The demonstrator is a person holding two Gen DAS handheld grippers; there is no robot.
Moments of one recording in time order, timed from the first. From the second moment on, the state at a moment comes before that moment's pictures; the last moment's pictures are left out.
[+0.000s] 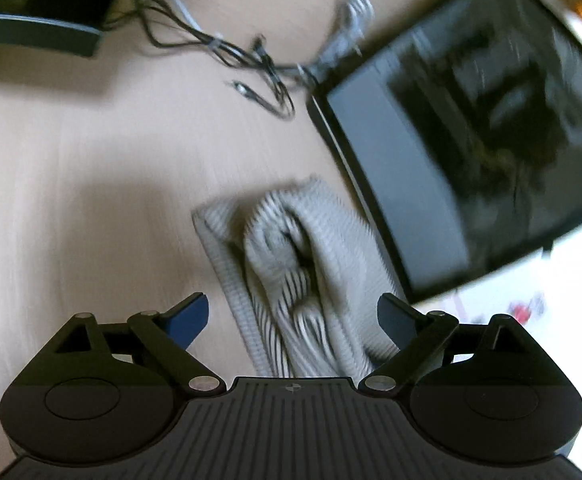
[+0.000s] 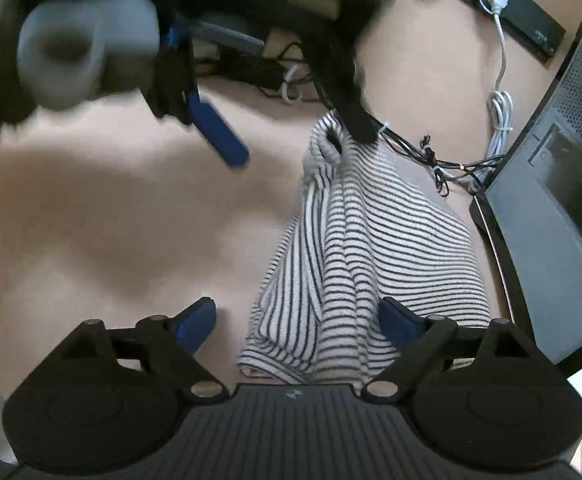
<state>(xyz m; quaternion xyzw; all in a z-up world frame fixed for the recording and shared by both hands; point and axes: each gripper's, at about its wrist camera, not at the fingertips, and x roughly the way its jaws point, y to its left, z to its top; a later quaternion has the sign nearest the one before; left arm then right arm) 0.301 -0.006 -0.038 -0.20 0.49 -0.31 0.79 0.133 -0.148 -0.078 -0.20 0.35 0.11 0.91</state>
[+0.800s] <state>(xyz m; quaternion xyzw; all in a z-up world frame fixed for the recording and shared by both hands) 0.261 -0.080 -0.067 -0.23 0.47 -0.17 0.83 0.185 -0.319 -0.051 0.02 0.37 0.15 0.92</state>
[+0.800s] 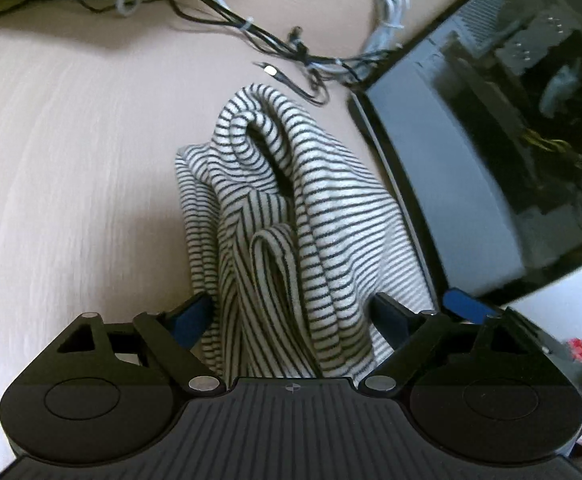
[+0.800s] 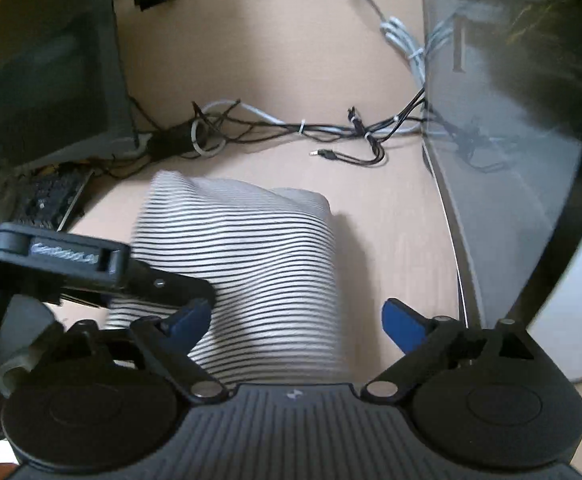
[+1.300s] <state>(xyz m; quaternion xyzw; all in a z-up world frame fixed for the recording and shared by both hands) 0.204 -0.045 -0.069 -0.27 0.44 -0.02 0.86 0.221 -0.281 -0.083 -0.01 0.40 0.36 0.84</state>
